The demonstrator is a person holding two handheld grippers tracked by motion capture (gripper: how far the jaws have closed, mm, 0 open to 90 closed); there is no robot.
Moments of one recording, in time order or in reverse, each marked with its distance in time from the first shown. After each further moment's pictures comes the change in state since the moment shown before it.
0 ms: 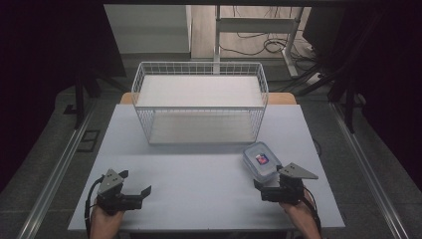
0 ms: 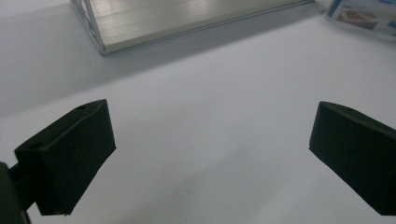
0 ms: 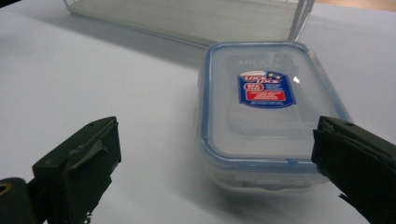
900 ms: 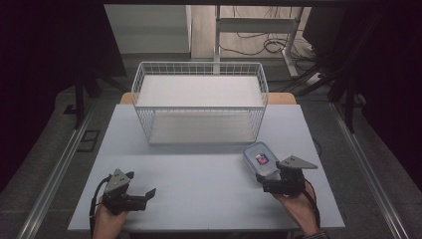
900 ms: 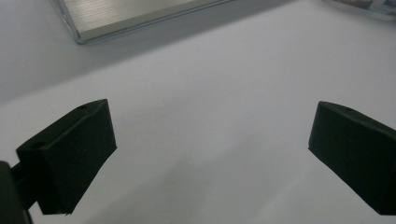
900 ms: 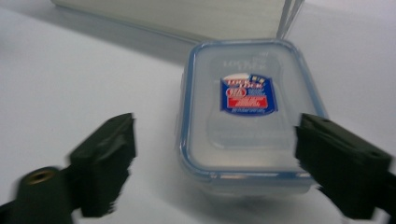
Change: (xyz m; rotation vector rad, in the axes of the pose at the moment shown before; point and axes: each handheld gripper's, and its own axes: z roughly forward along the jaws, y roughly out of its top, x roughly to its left) left arm -0.005 -0.001 0.010 0.039 -0.036 0.028; right arm -0.012 0.017 0.005 0.075 -0.003 0.022
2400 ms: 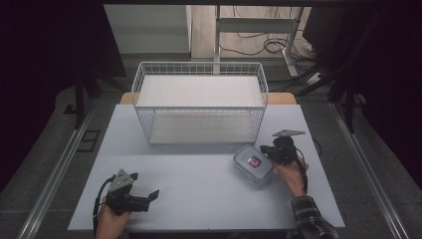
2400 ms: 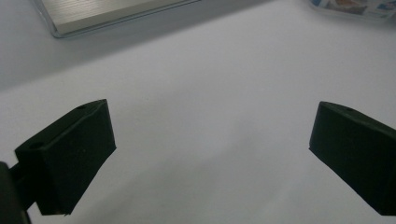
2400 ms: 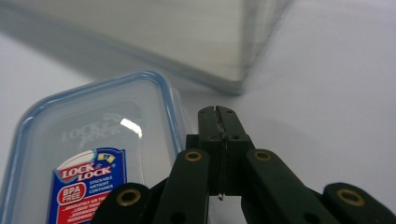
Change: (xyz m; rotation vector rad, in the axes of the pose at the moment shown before) left arm -0.003 -0.001 0.007 0.011 -0.043 -0.009; right arm -0.054 0.042 0.075 0.130 0.053 0.031
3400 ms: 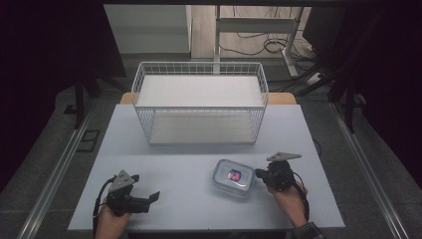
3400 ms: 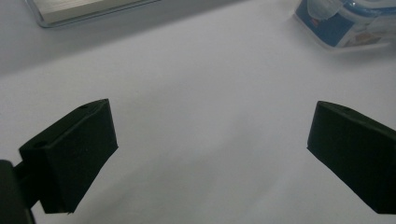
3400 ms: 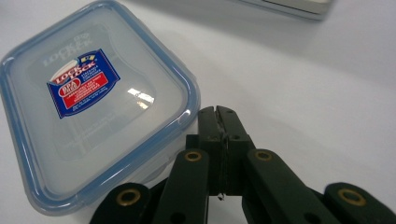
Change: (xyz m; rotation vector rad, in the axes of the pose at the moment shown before) left arm -0.002 0.000 0.000 0.025 -0.022 -0.021; right arm 0.058 -0.043 -0.031 0.068 0.036 -0.002
